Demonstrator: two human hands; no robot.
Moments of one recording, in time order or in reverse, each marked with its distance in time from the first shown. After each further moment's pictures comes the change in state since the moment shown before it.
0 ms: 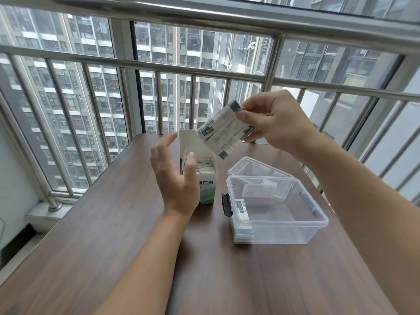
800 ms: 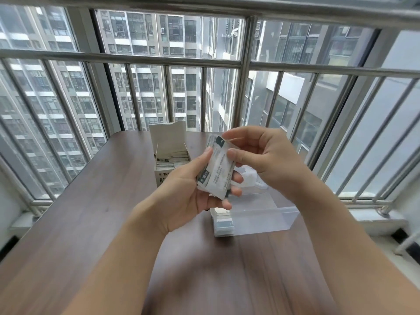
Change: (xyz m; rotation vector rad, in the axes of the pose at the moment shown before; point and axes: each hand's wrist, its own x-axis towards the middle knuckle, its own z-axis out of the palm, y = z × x) left_hand -0.006 0.075 -0.001 -0.815 -1.073 -0.980; right_hand -0.069 0.059 0.008 0.389 -0.006 0.039
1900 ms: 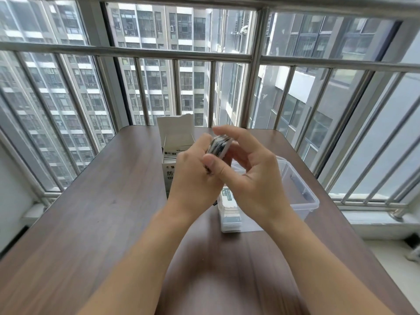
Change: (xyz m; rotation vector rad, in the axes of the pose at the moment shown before) left_hand 0.017 -0.023 -0.006 1.065 0.655 0.704; right_hand -0.024 0.013 0.064 -0.066 0.205 -0.279
